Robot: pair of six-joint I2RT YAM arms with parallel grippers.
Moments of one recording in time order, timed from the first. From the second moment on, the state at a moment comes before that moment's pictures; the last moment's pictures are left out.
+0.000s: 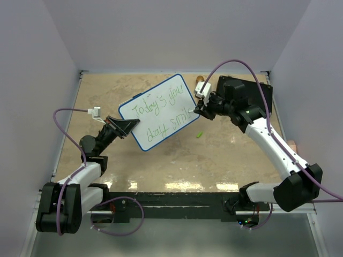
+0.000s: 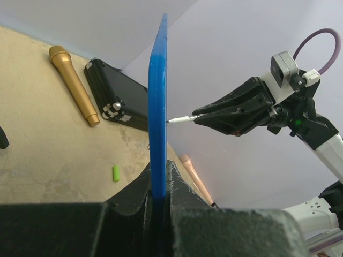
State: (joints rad) left arm -0.05 1.06 0.22 1.19 0.68 -1.12; right arm 0.40 1.30 1.21 -0.44 -0.54 -0.52
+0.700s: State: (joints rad) left arm -0.03 1.06 0.22 1.20 0.68 -1.12; right arm 0.39 1.30 1.20 -0.50 -0.51 -0.56
